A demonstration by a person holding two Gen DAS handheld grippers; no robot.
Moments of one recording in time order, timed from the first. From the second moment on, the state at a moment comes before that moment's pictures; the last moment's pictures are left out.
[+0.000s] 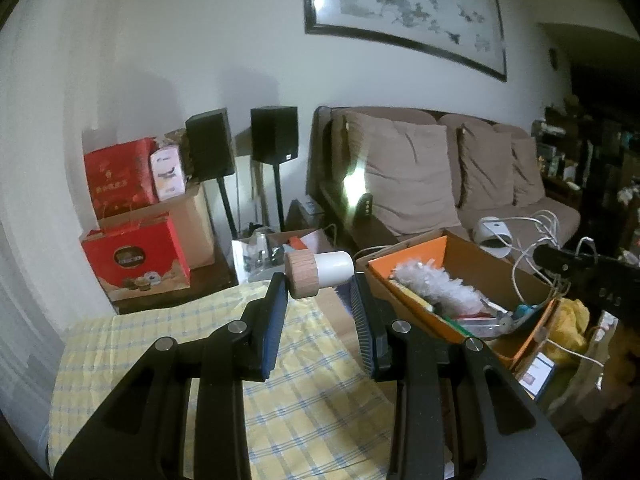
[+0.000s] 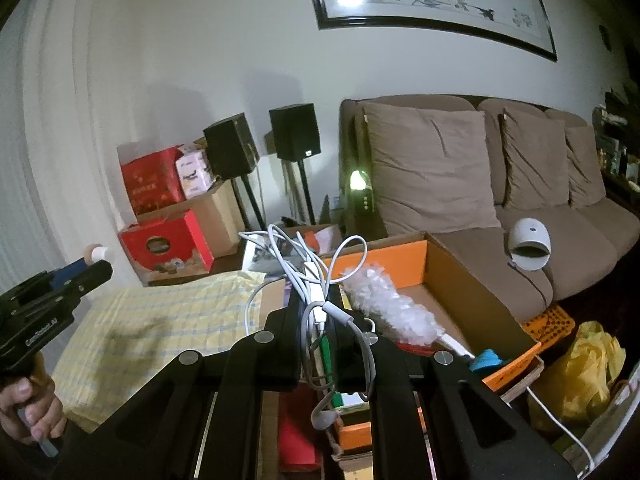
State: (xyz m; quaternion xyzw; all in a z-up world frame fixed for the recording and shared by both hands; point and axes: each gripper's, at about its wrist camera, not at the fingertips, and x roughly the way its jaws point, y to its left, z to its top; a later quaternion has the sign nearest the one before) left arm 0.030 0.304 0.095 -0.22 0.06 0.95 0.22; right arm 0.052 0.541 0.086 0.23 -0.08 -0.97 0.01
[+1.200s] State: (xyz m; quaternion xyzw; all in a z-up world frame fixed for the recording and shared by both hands) left arm 0.013 0.442 0.095 -0.25 0.07 0.90 0.35; right arm 0.059 0.631 0.066 0.24 -0.12 -0.95 -0.12
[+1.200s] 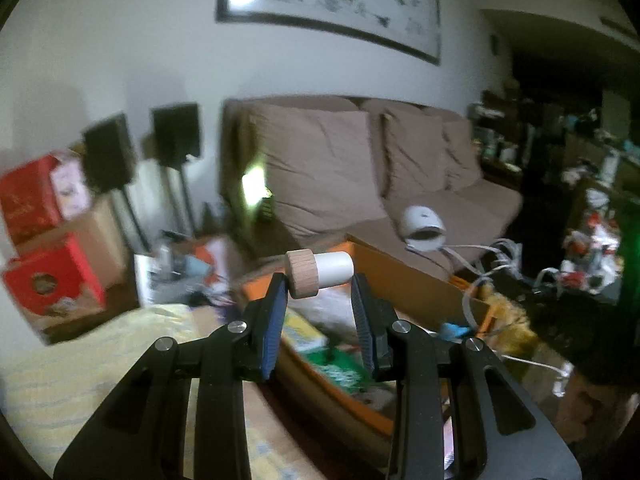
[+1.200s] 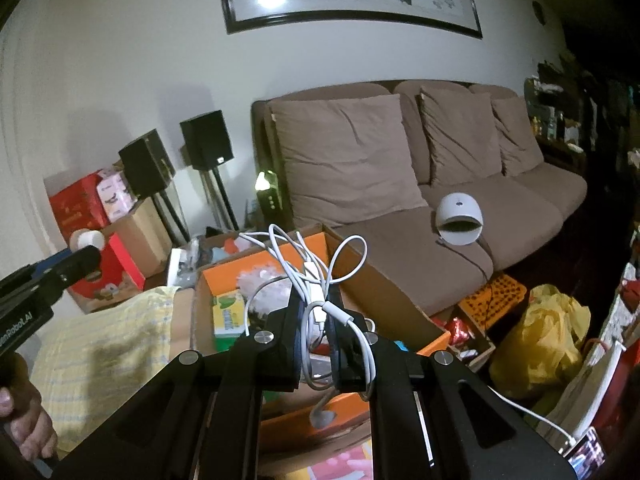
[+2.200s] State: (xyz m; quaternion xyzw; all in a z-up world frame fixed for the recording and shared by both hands) left arm -0.043 0.510 0.005 -0.38 0.08 0.85 0.35; right arm 0.000 0.624 -0.016 0.38 -0.14 -0.91 -0.11
